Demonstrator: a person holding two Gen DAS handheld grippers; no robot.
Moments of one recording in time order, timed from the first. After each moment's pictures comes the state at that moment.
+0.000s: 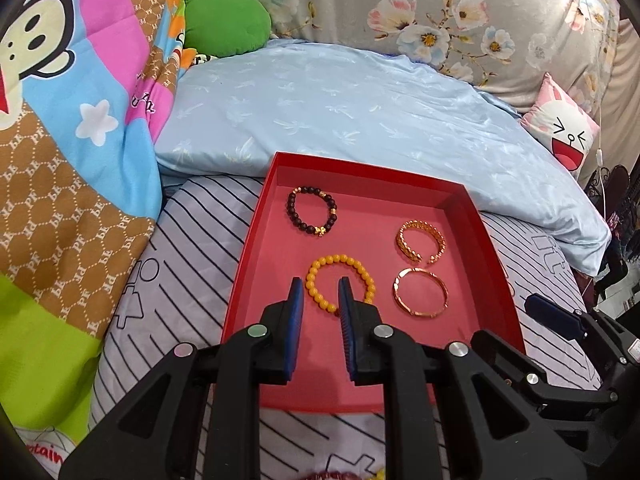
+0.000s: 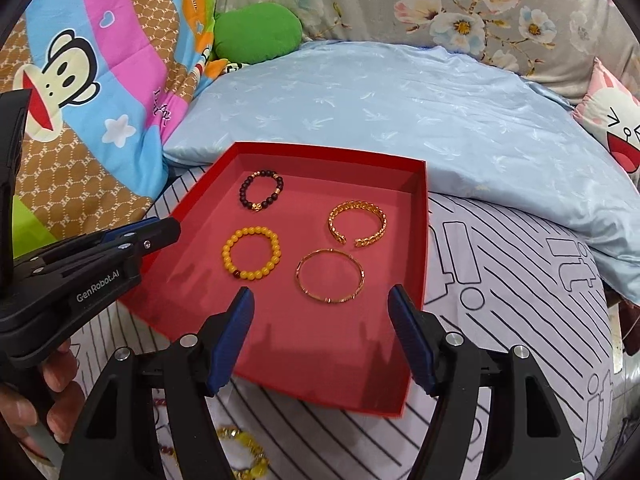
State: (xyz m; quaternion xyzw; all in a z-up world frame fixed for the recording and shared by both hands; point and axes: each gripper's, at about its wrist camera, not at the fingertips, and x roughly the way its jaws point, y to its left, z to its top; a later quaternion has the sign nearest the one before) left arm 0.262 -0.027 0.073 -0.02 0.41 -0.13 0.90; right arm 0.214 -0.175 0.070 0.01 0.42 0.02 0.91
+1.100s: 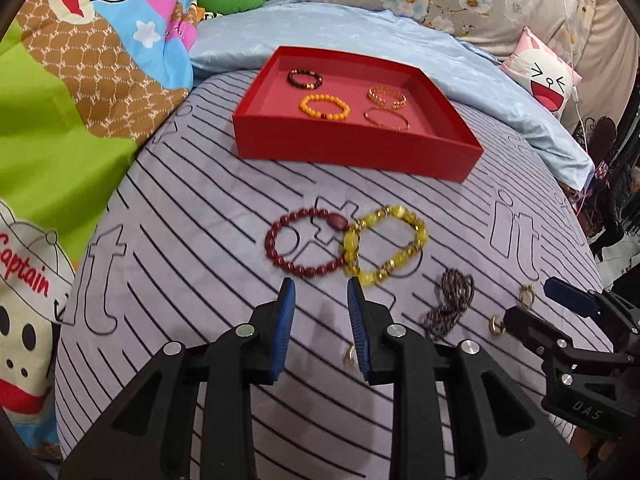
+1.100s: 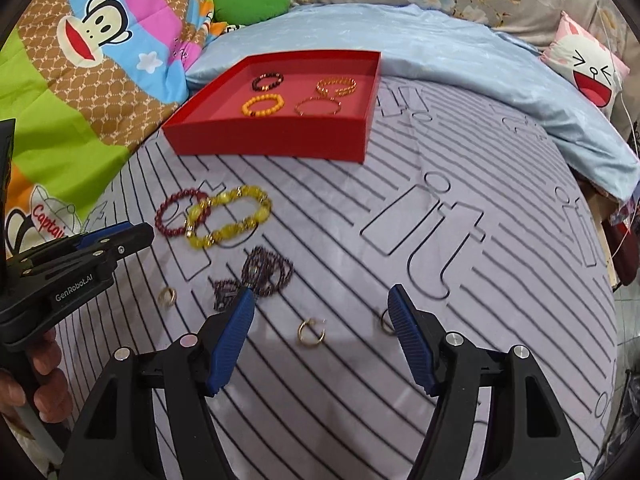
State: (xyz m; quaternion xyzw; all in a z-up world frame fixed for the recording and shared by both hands) left arm 0.082 -0.006 0.025 0.00 0.46 -0.14 0.88; right arm 0.037 -0.178 0.024 0.03 0.48 0.00 0.88
